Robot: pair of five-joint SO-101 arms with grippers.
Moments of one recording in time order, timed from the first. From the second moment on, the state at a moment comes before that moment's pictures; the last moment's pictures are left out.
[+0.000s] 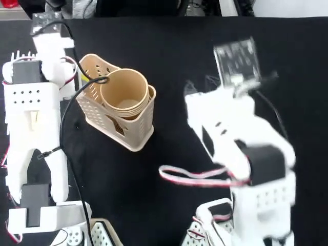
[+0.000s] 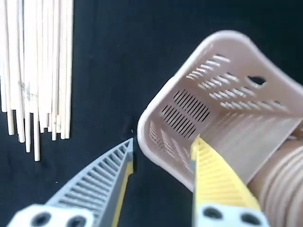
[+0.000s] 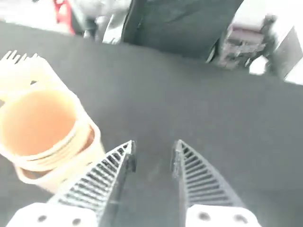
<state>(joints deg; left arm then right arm) -10.2 -8.8 -10.2 90.4 -0.6 -15.6 -42.9 7.2 78.7 -0.7</state>
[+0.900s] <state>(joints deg) -11.9 -8.8 -8.3 89.7 -2.9 -18.1 -7.2 -32.5 99.1 -9.1</state>
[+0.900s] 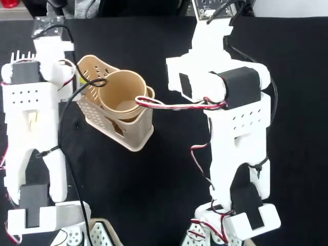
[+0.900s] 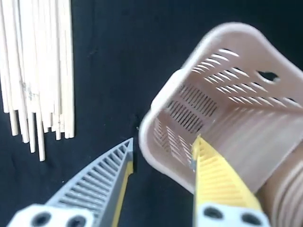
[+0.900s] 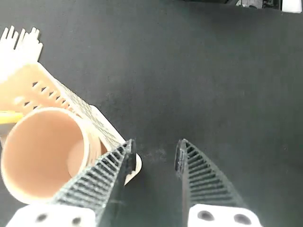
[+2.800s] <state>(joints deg) -15.8 -8.8 -6.5 86.6 -9.8 -27.6 -6.3 -12.0 90.8 -22.7</state>
